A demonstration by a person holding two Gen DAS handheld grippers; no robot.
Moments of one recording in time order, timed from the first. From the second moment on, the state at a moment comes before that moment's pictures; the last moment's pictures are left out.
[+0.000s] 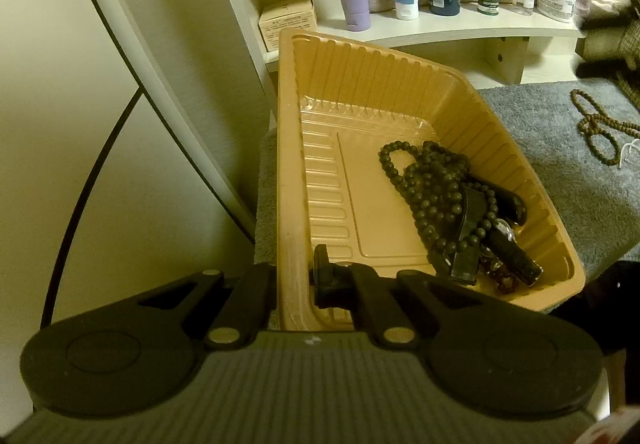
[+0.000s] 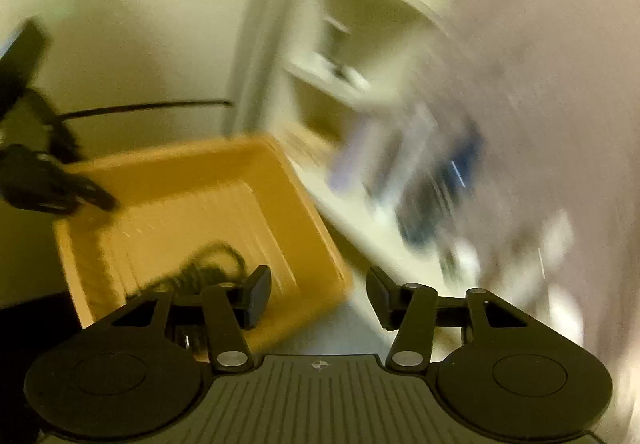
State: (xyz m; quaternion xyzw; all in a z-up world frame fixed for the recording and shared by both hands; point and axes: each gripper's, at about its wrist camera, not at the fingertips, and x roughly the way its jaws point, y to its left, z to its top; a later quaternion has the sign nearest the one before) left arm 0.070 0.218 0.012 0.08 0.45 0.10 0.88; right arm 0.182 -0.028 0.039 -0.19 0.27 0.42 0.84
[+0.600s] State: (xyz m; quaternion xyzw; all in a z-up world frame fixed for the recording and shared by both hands) left arm 0.070 0.218 0.011 0.08 0.45 0.11 0.88; right arm 0.154 -0.171 -0.028 -0.02 0.38 0.16 0.91
